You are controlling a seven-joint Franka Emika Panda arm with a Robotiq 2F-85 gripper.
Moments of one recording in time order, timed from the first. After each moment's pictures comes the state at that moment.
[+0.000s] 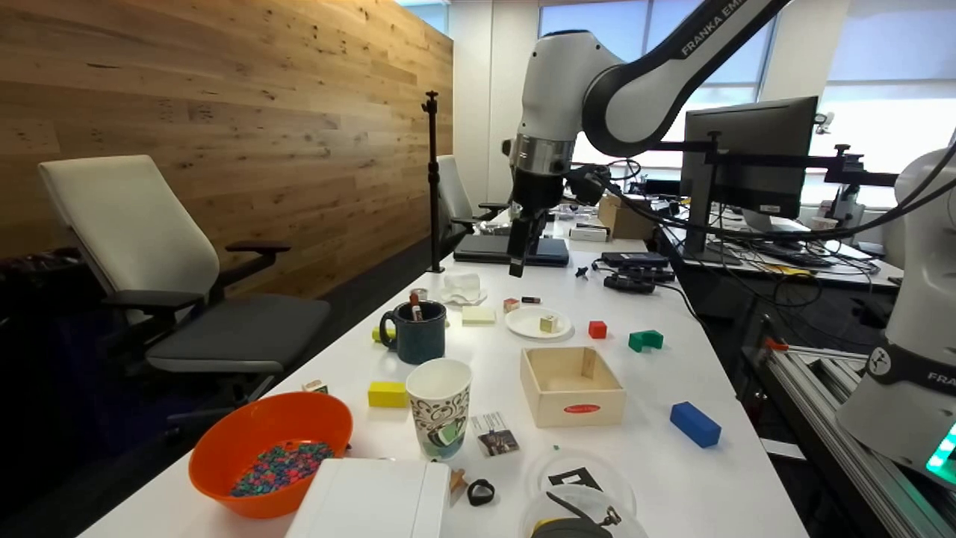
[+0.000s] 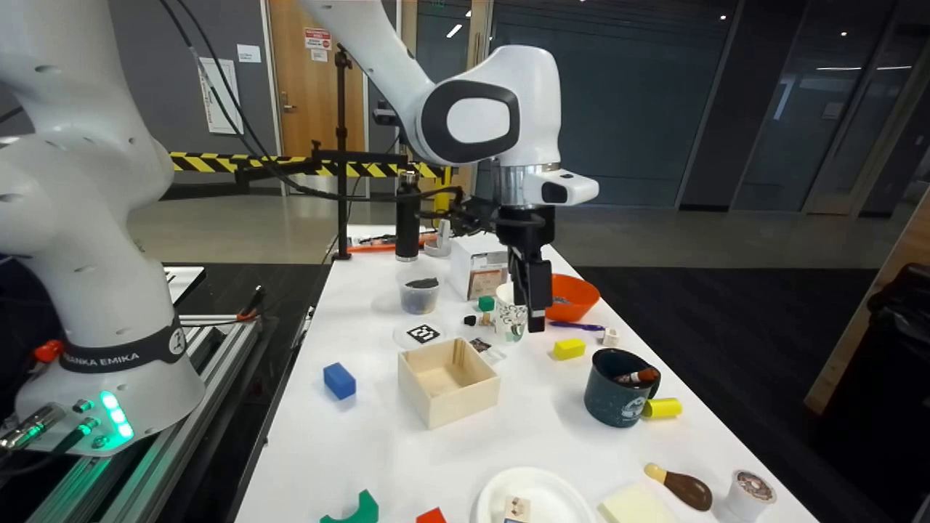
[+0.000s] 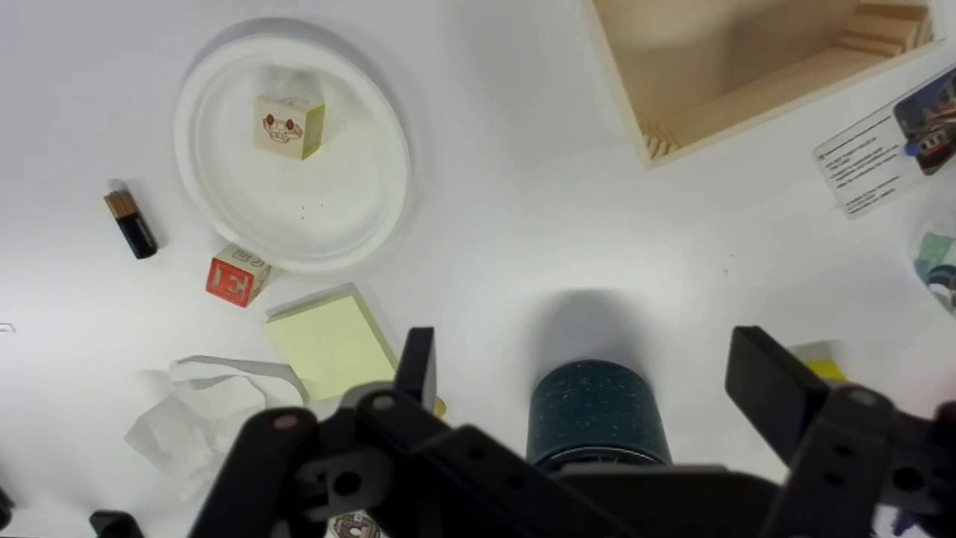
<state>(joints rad) 0.01 0.03 -0.07 -2.31 -0.23 2.50 0.19</state>
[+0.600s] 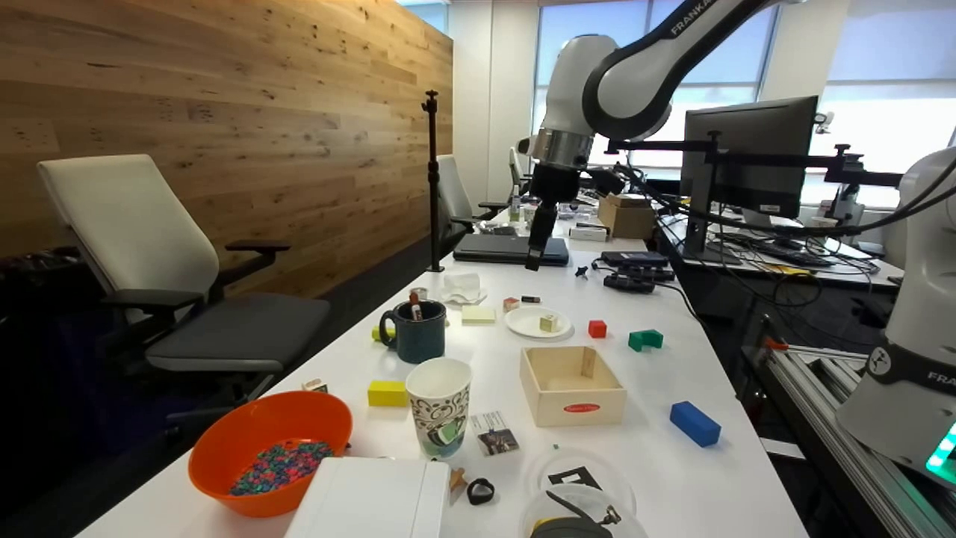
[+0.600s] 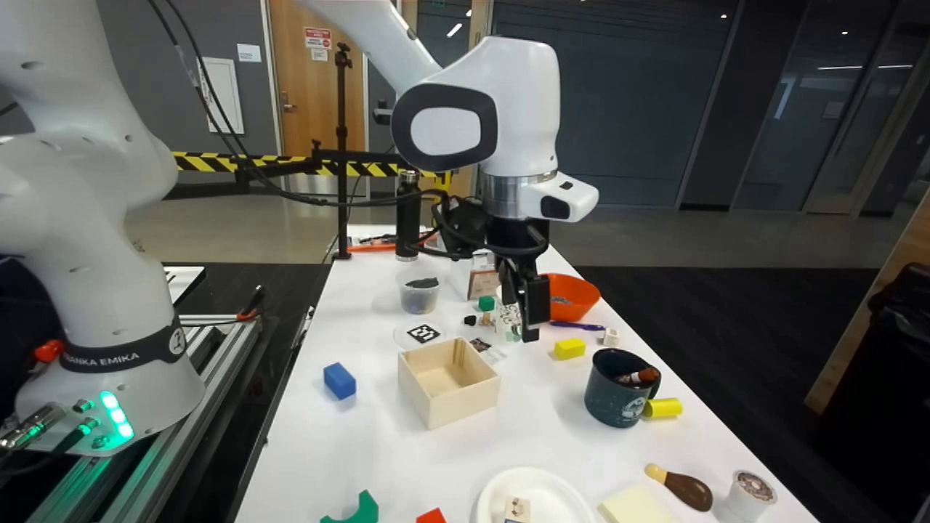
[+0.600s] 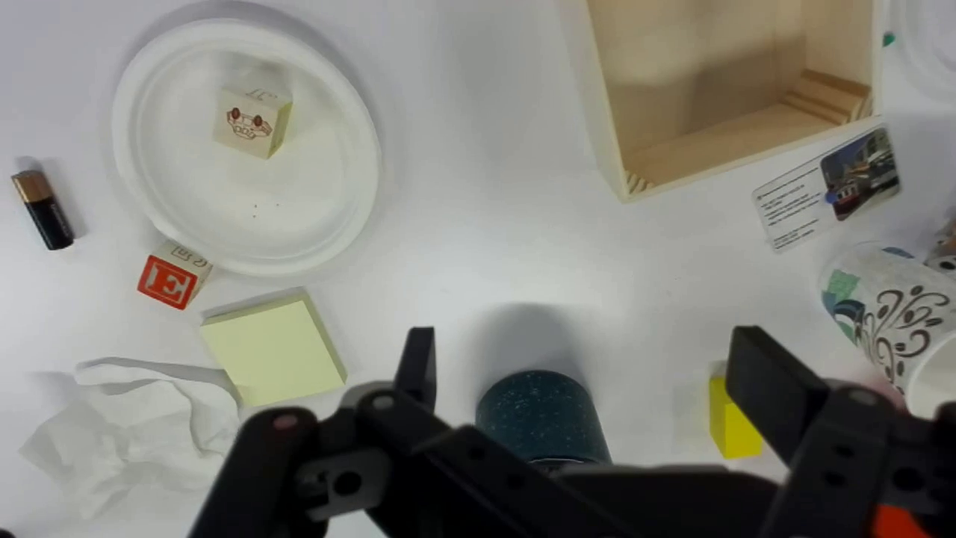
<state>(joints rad) -0.05 -0.02 -0.09 -2.38 0.07 2.54 -0.23</state>
